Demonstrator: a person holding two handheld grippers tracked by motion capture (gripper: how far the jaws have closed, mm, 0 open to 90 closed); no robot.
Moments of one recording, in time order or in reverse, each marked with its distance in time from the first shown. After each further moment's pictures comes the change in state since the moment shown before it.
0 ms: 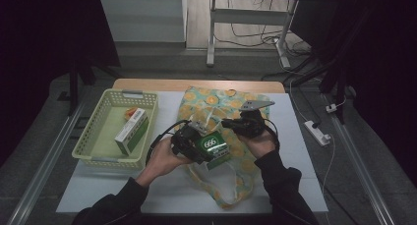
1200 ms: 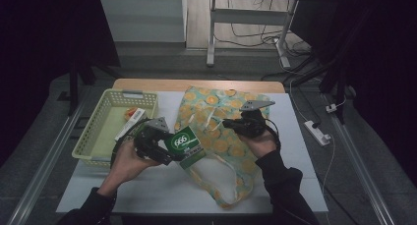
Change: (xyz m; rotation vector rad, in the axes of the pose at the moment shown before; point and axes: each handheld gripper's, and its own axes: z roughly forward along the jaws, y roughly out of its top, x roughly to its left) left arm -0.001 -0.053 -0.080 -0.087 0.015 -0.046; right arm -0.002 -0.001 -0.001 0.013 -0.012 -0.002
